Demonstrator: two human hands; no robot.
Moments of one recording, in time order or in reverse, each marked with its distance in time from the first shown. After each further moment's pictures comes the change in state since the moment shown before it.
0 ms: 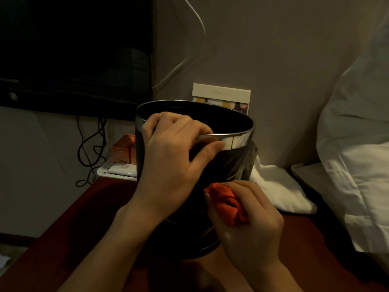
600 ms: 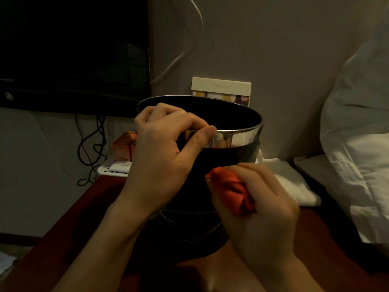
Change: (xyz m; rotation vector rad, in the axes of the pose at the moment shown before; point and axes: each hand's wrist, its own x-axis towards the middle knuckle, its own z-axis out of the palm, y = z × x) left_hand 0.002 -0.009 -0.012 -0.169 -0.010 -0.053; right_hand 0.018 -0.022 -0.008 -0.019 -0.008 -0.007
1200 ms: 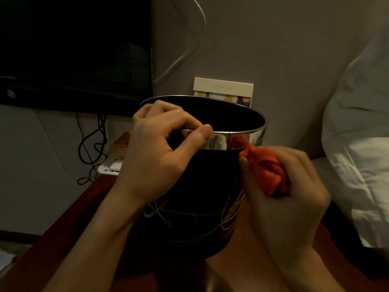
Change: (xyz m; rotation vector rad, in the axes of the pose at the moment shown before) left_hand 0.003 -0.005 -0.010 -0.083 -0.029 -0.019; right_hand 0.018 0.016 -0.014 -0.070 0.139 0.007
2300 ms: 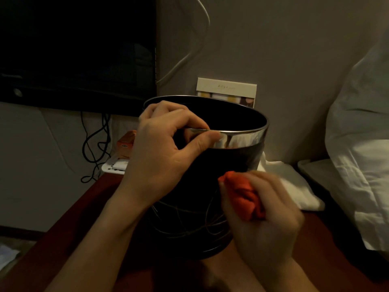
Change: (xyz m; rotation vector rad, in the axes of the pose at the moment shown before) left_hand -0.001 -0.001 0.004 0.019 0.018 -0.015; right_hand -0.031 0.000 0.014 0.031 -0.070 -0.025
